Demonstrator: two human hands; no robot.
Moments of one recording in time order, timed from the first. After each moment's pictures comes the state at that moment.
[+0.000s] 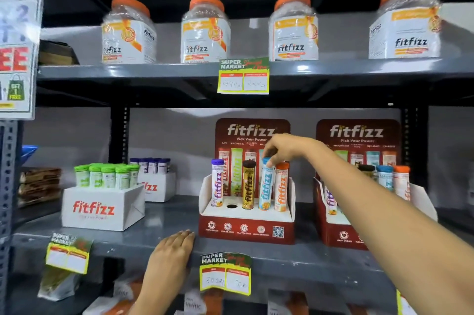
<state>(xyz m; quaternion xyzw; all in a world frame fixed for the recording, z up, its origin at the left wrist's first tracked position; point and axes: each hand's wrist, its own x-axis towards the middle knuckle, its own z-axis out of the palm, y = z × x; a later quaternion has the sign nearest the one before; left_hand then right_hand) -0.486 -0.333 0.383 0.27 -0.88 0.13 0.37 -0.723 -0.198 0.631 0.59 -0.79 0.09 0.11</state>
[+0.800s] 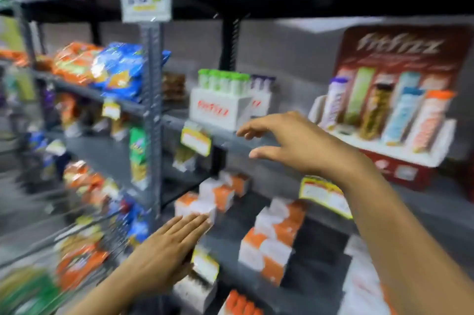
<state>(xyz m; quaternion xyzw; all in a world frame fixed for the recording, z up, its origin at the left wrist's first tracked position) -0.271 -0.271 0.269 0.29 -0.92 0.19 0.19 -0.506 -0.208 0.503 0.82 -0.54 0.17 0.08</state>
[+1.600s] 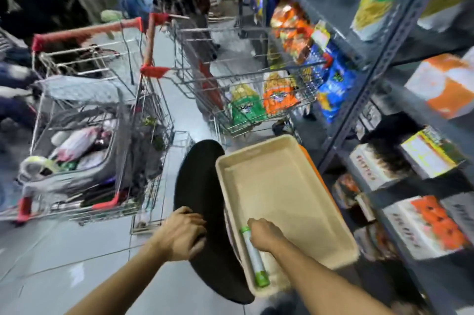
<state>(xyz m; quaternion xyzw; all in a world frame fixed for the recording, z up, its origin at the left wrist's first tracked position) 0.015 -0.005 0.004 0.63 -0.76 -0.10 -0.14 -0.186 -0.131 -0.058 0.82 -0.40 -0.24 -0.32</state>
